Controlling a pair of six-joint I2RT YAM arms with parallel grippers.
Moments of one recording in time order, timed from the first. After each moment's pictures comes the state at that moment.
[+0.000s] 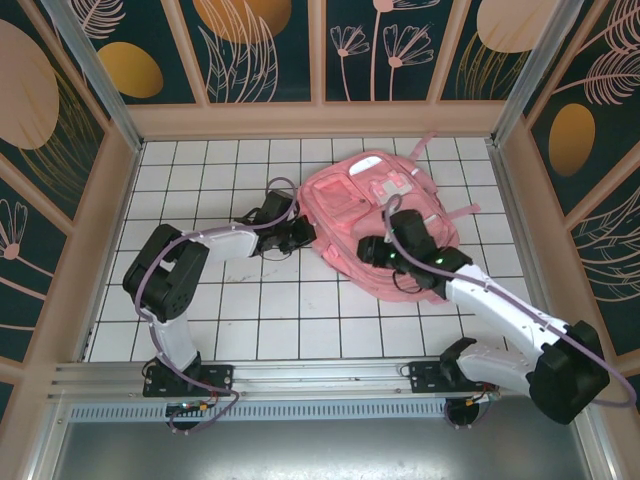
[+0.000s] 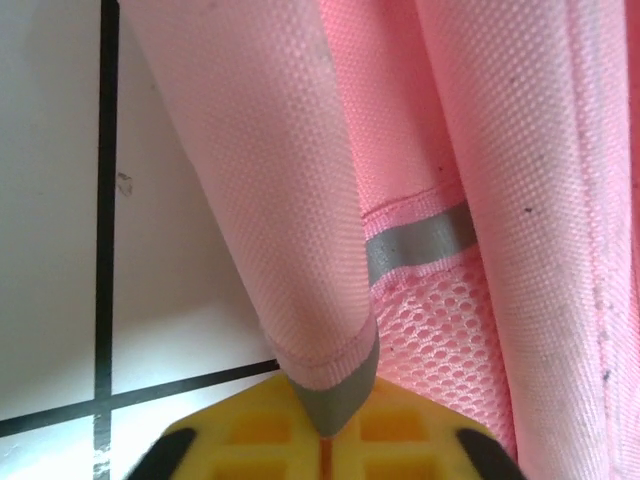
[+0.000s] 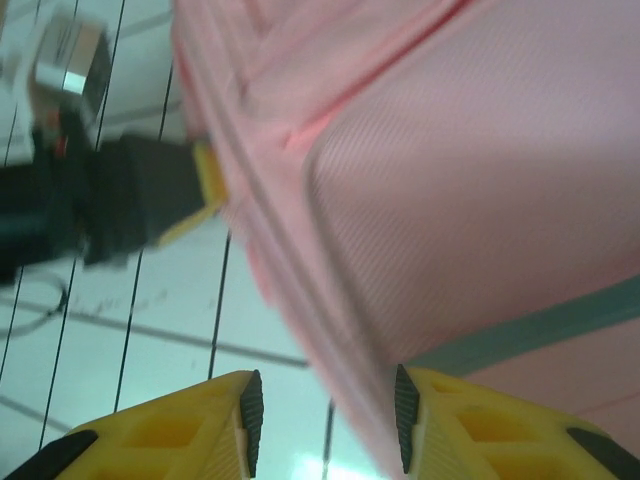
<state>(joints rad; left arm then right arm) -0.57 1.84 1.02 -0.01 0.31 -0.91 0.66 1.11 0.74 -0.39 -0.06 0.65</state>
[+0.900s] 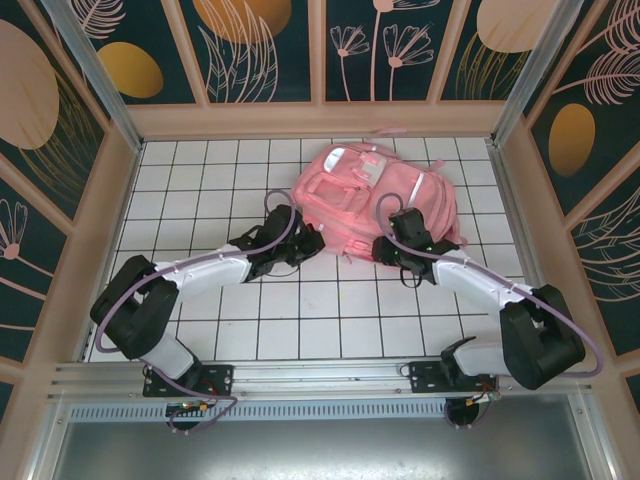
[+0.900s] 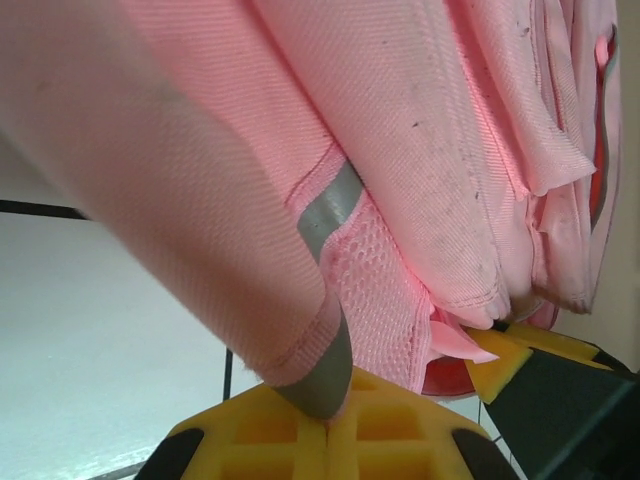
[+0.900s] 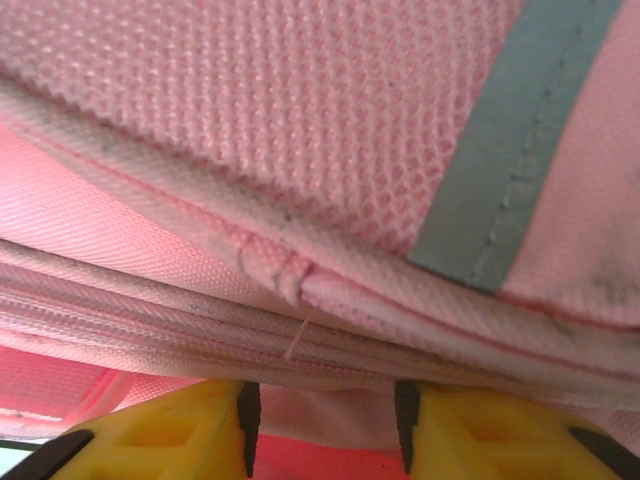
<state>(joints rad) -0.74 1.59 0.89 0.03 0.14 -1.11 0.49 1.31 0.70 -0.31 0.02 0.51</state>
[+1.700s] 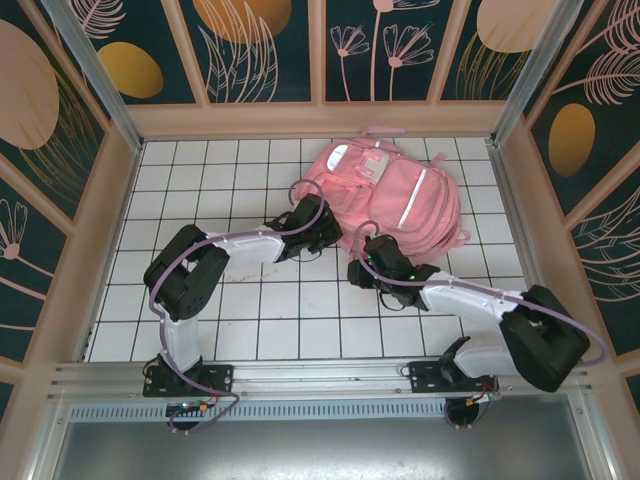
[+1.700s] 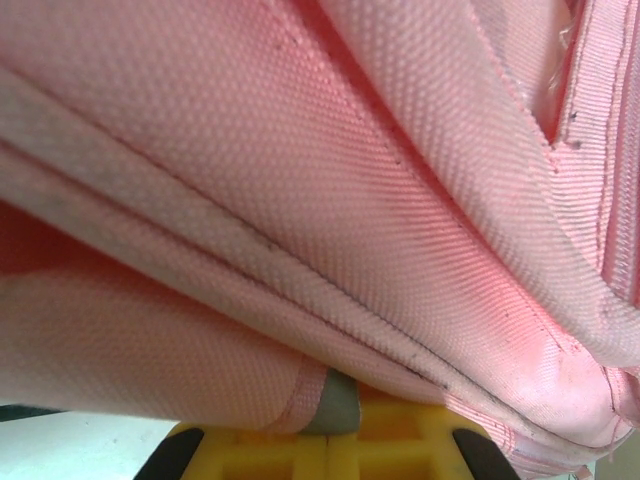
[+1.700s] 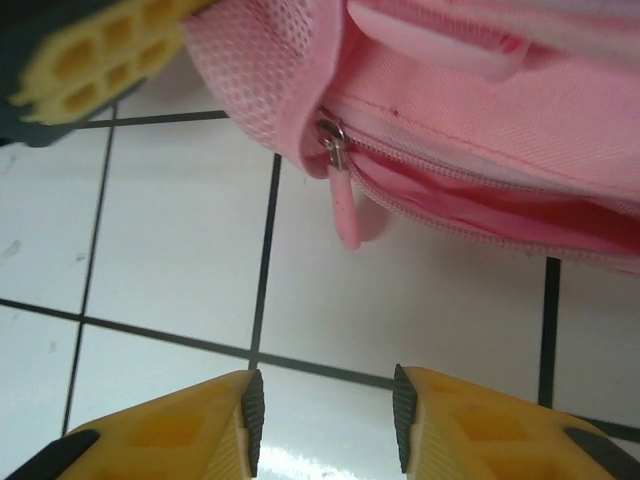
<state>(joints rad) -0.74 1.92 1.14 0.05 0.09 -1.10 0.76 1.32 0.55 -0.10 0.05 0.69</state>
